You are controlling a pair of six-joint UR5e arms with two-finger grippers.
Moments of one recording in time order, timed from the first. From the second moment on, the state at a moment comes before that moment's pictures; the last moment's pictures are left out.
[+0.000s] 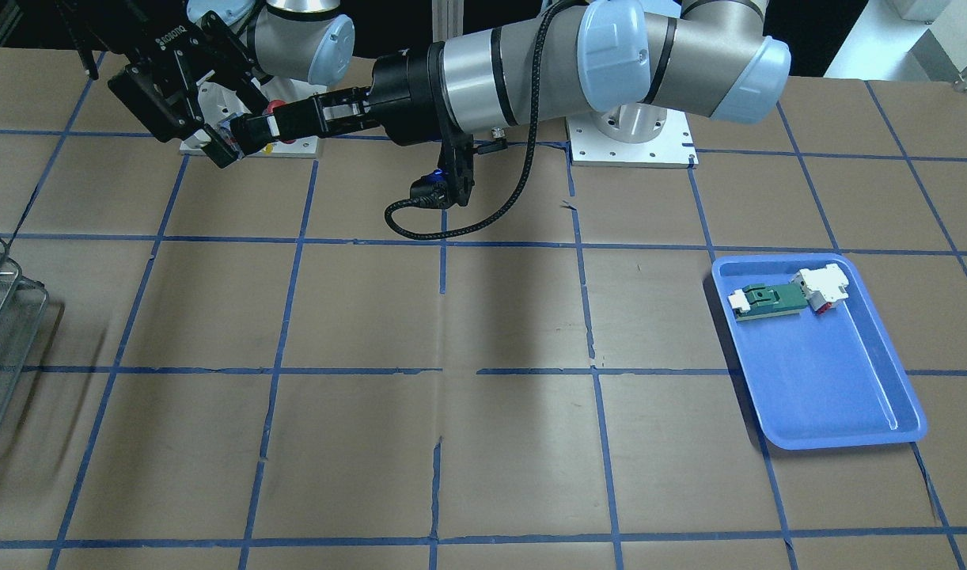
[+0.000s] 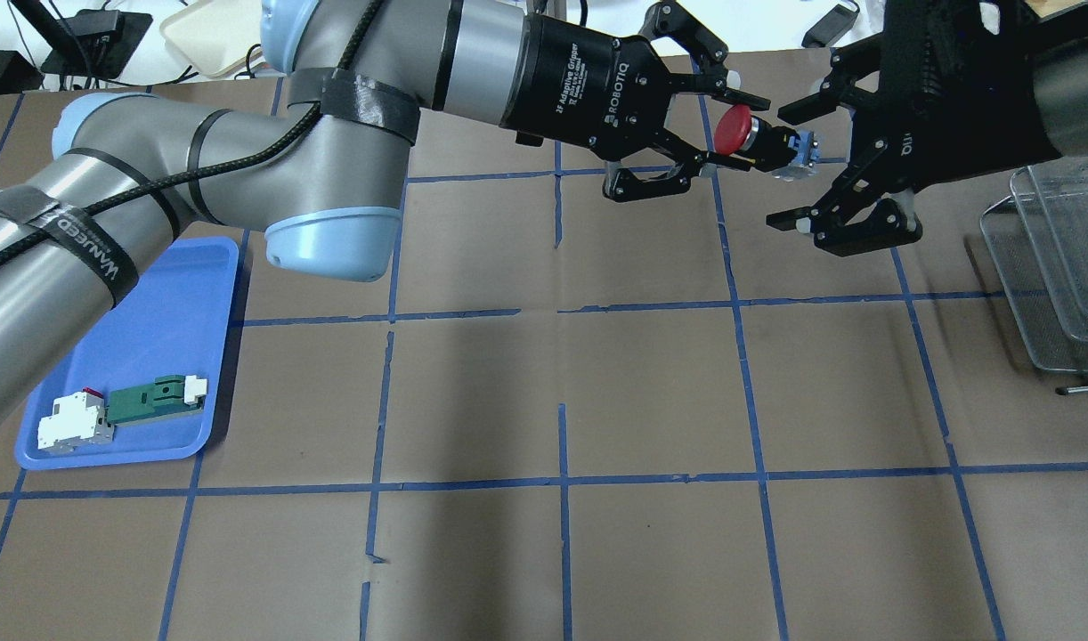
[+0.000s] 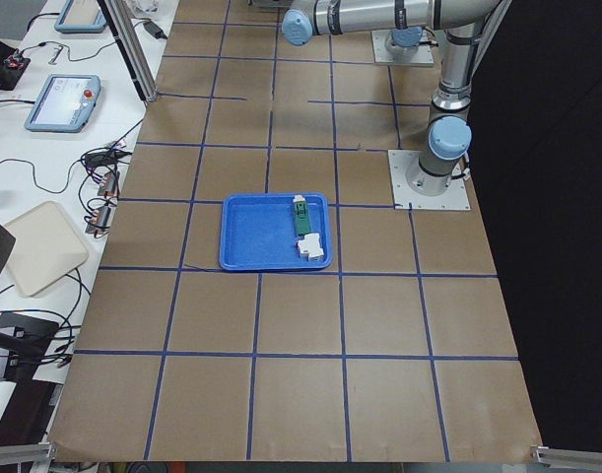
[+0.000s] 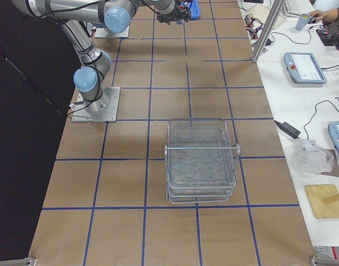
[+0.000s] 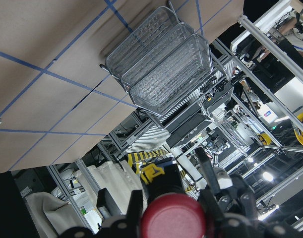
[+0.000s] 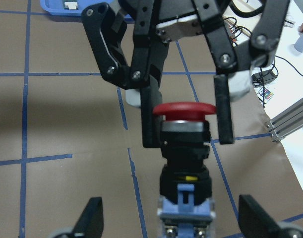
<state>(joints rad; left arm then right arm) -1.83 -1.79 -1.64 -0.81 0.40 -1.39 1.34 -1.87 1.85 -1.79 -0.90 -1.63</state>
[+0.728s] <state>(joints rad) -1.83 -1.77 -1.64 -0.81 0.40 -1.39 1.34 -1.88 1.84 -1.81 -0.91 -1.66</state>
